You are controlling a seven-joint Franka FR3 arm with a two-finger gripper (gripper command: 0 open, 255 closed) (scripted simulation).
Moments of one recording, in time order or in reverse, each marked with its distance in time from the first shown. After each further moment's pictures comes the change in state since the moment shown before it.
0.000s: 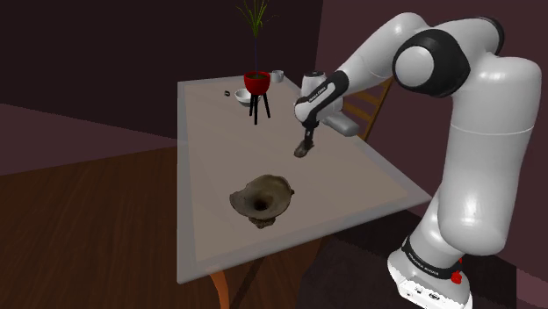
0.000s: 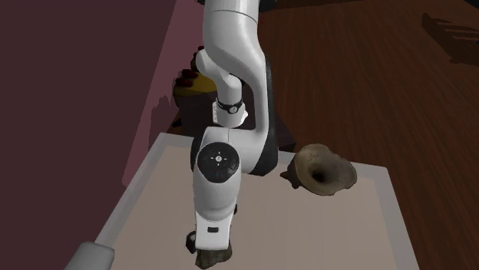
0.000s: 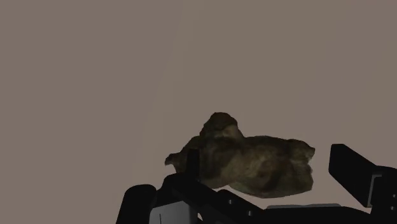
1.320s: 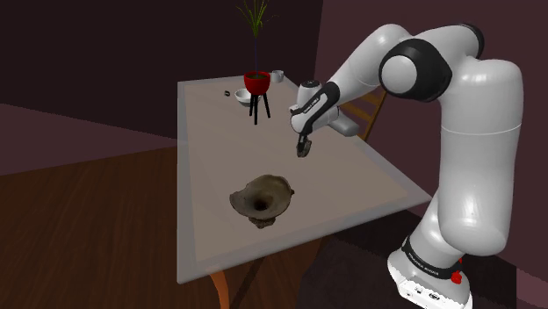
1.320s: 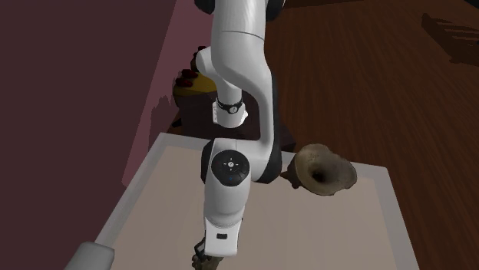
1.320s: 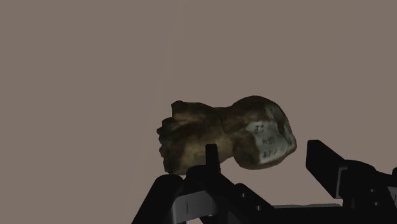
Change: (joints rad) arm 0.011 0.078 0.017 -0.004 0.014 0.175 0.056
